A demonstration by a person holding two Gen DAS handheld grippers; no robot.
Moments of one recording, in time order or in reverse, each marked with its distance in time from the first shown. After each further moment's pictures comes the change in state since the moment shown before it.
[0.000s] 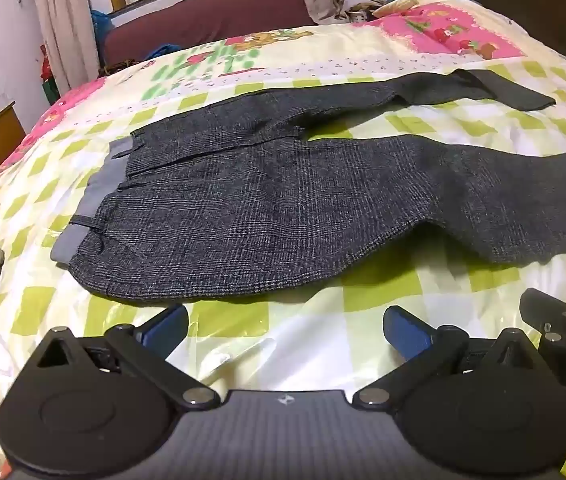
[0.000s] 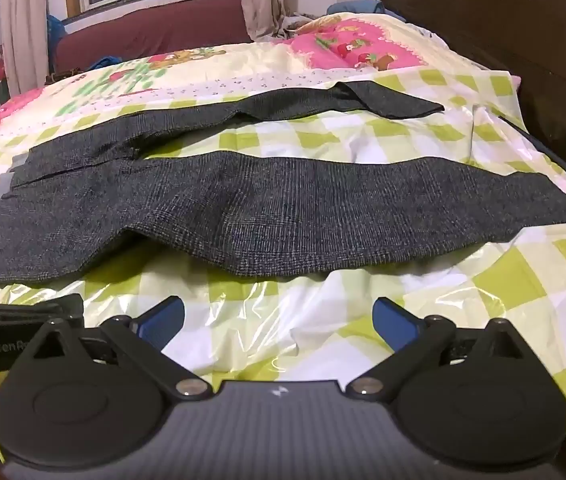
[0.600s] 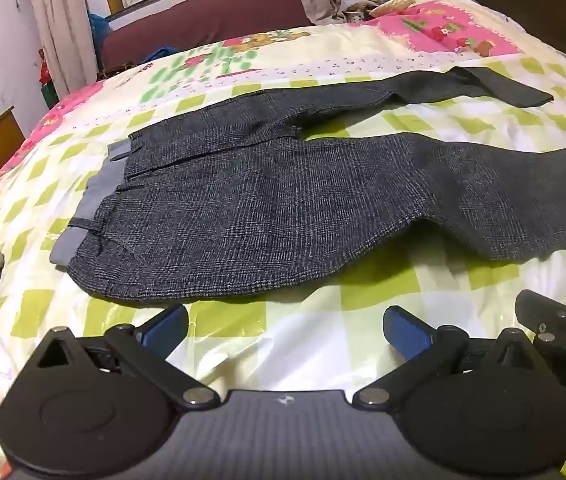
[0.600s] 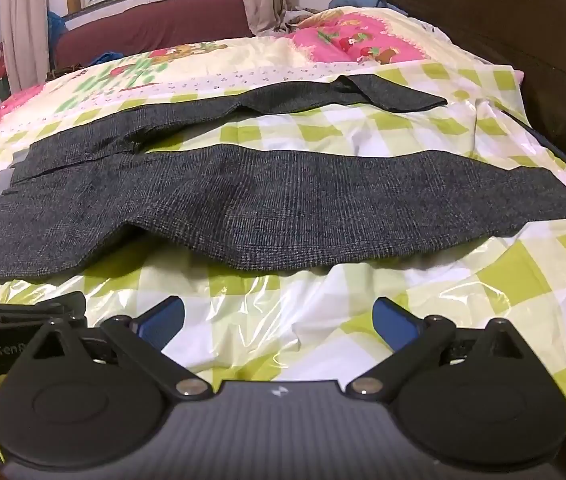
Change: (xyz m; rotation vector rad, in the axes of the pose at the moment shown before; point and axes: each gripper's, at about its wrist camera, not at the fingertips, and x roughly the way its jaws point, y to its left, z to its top) left arm 0.001 -0.004 -0.001 0.024 -0.001 0.018; right arm 0.008 -0.001 -0.001 0.007 0.021 0.005
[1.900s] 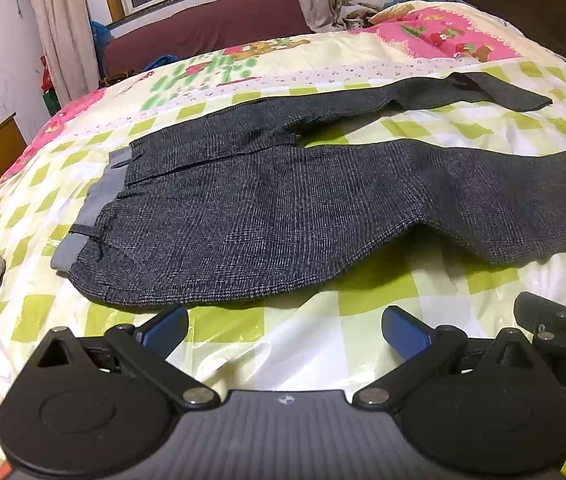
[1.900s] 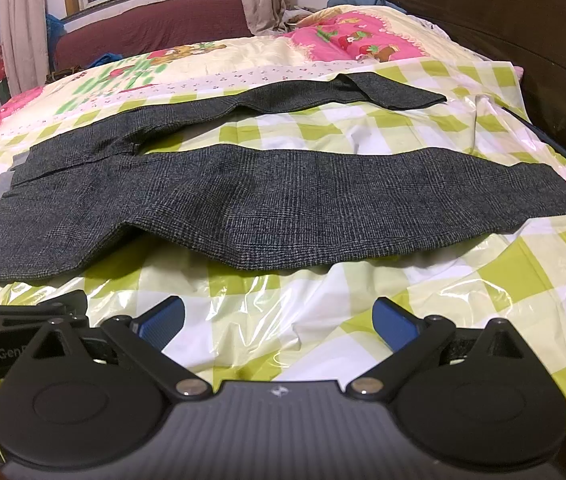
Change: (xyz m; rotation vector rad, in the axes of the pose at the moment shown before) left arm -0.002 -0.002 -0.003 0.005 -0.033 0.005; right arm 0.002 0.001 -0.004 0.003 0.002 0.006
